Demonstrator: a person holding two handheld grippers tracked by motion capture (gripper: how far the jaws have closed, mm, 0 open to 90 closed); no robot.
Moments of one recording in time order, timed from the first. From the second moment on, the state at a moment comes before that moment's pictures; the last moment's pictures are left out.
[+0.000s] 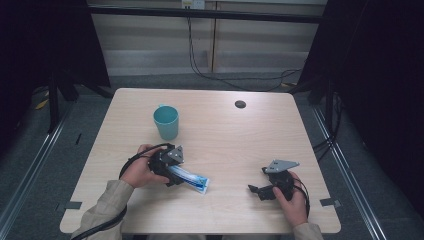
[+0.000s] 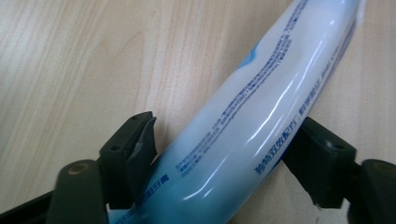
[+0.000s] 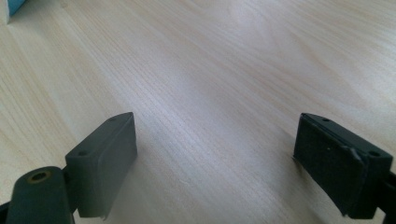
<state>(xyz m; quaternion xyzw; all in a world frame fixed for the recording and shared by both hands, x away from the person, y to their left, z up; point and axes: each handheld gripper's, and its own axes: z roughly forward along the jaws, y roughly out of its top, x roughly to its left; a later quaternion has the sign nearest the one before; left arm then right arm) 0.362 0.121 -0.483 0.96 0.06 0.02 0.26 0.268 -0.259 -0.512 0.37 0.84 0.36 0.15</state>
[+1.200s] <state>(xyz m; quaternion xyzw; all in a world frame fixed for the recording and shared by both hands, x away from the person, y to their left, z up) 0.360 0.128 -0.460 0.94 0.16 -0.01 0.30 0.269 -0.259 -0.512 0.37 0.84 0.36 0.15</state>
